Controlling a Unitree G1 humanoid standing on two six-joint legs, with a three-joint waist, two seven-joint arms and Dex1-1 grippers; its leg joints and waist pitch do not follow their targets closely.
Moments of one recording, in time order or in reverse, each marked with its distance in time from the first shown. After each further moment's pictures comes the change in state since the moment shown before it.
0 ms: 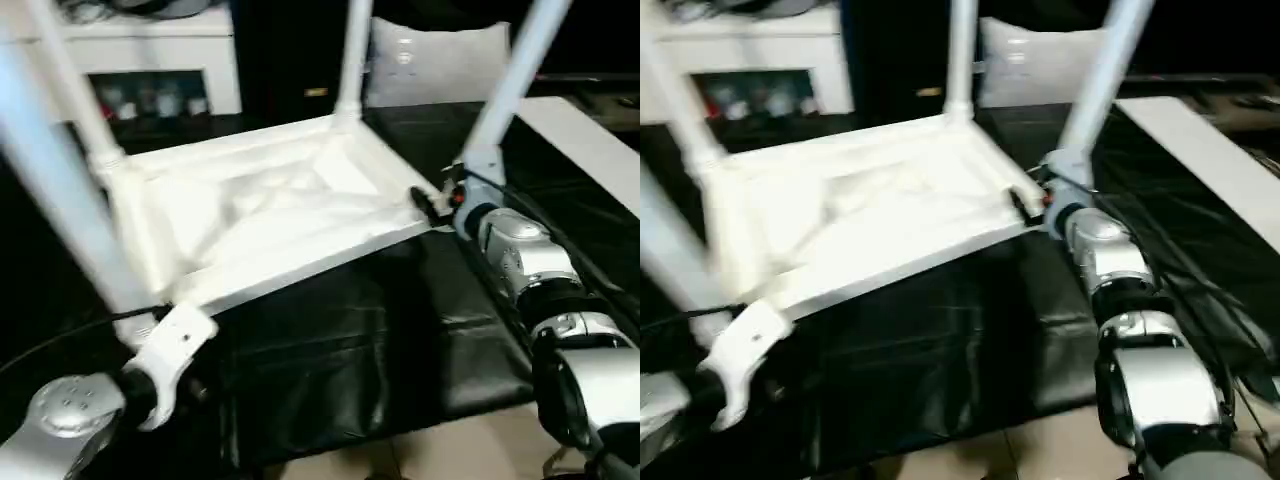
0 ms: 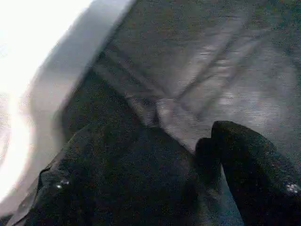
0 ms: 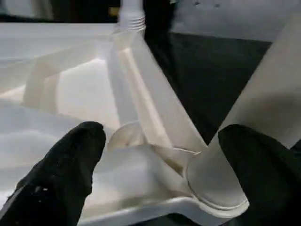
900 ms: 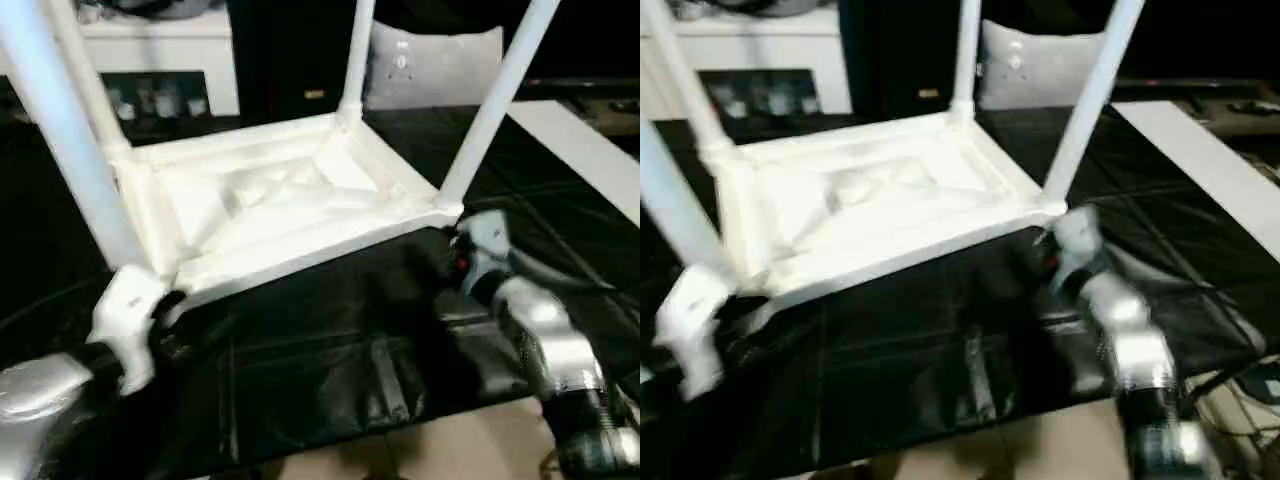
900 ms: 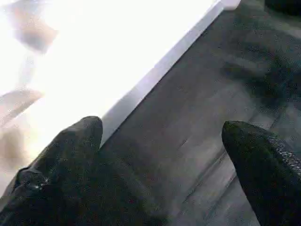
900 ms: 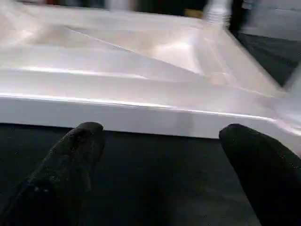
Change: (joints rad) left arm -0.074 -0.173 0.121 0.081 -0.138 -0.176 0.025; right arm 0.604 -0.004 0.153 -0.841 0.119 0.132 0.259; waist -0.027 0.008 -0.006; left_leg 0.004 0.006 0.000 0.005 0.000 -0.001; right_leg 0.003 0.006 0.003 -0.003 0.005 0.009
